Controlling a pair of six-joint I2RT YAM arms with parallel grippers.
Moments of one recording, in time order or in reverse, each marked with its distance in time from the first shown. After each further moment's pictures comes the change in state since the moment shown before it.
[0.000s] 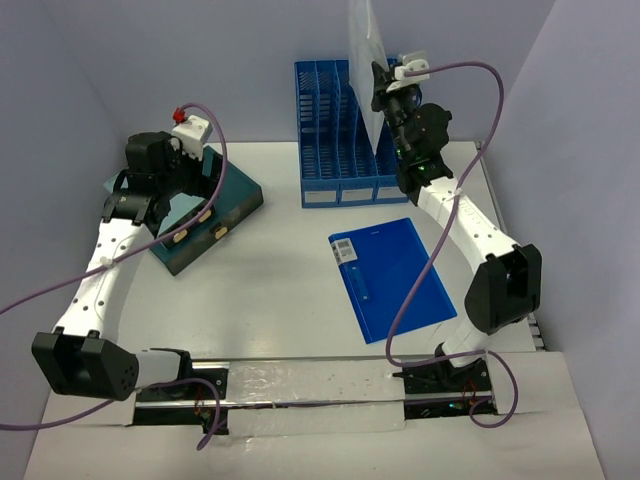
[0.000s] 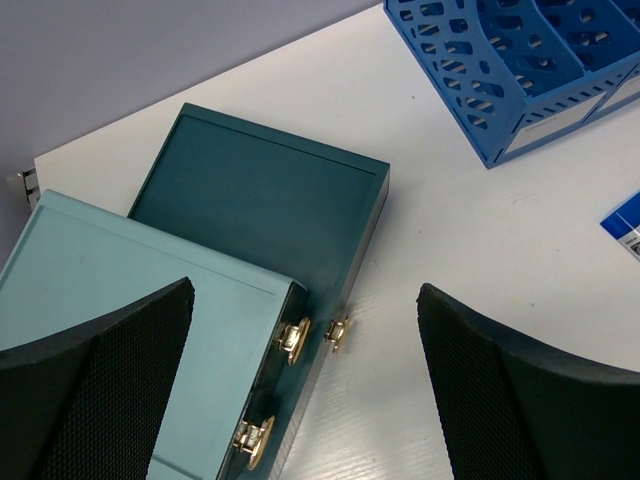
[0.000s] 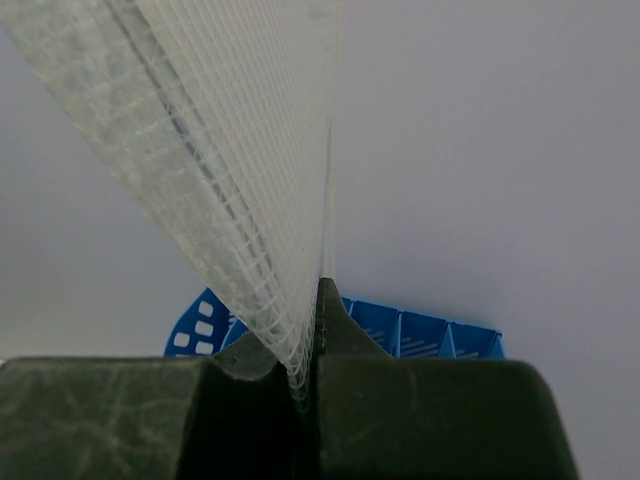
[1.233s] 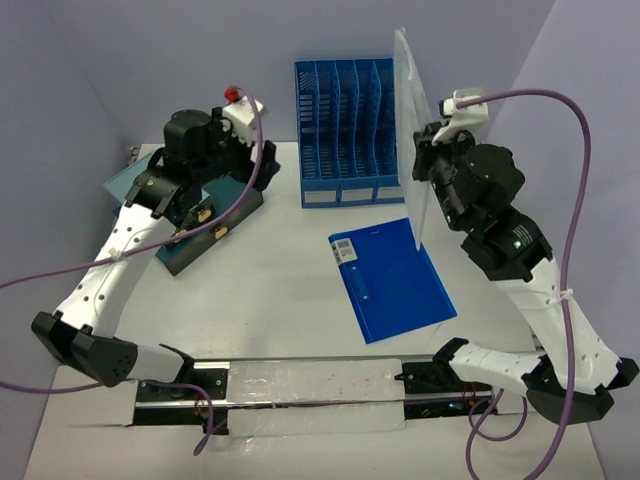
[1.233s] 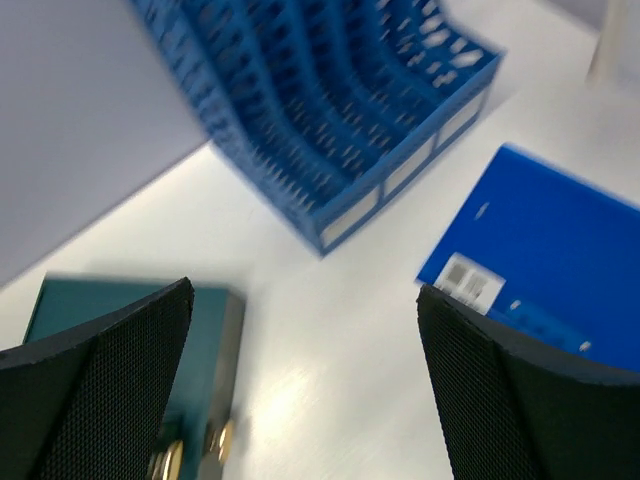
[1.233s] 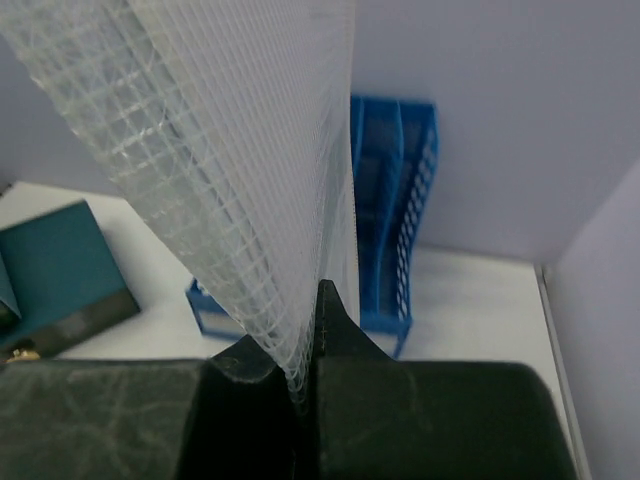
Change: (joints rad) left arm -0.327 0.107 0.292 -0.071 0.021 -0.076; right arm 0.289 -0.555 0.064 -1.060 0.446 0.094
